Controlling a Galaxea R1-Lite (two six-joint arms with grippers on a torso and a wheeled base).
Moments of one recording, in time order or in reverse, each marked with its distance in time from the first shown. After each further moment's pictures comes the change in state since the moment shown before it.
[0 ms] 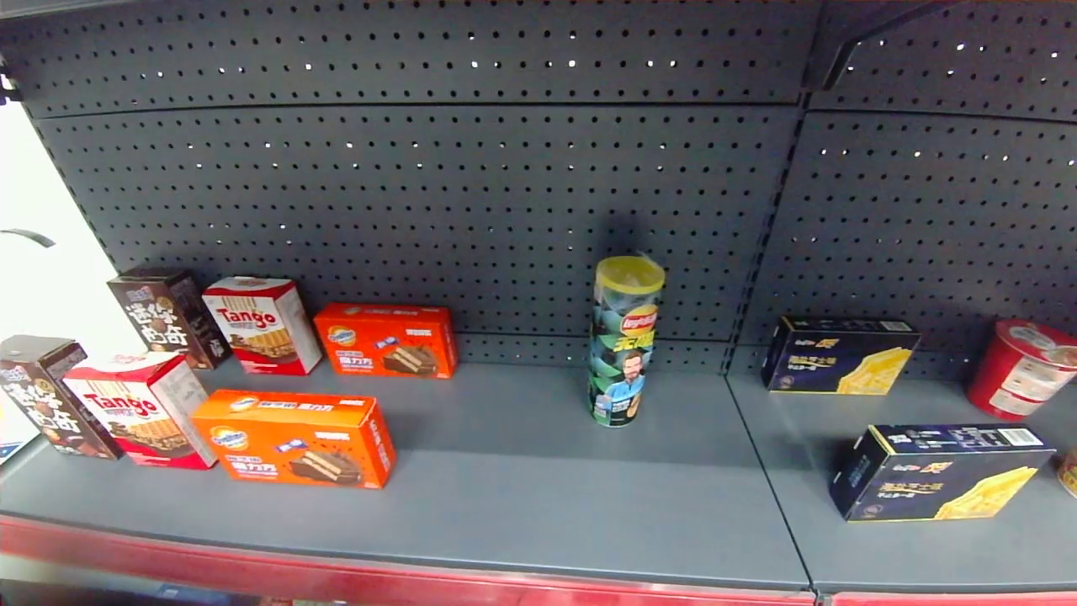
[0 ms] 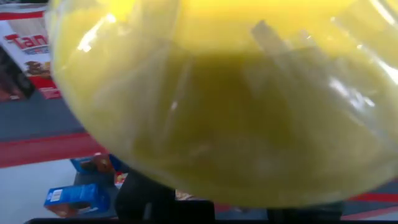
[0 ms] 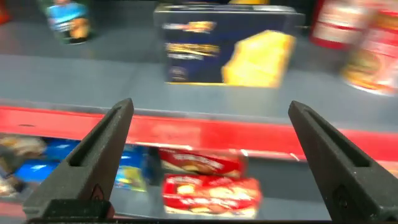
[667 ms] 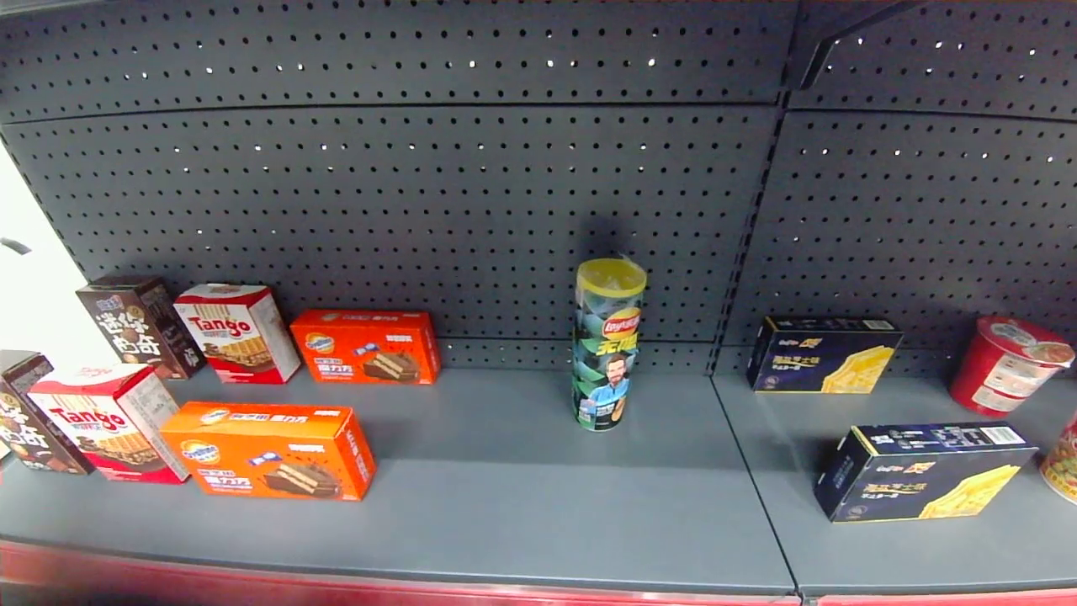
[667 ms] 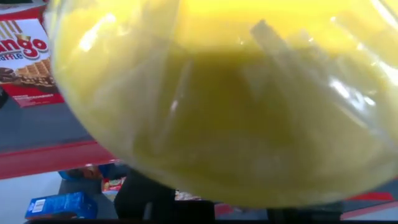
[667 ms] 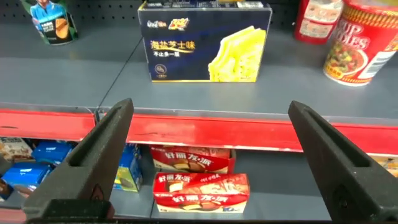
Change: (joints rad) left arm 0.000 -0.006 0.005 -0.002 0.000 -0.021; right arm 0.000 0.000 0.000 0.000 0.000 0.000
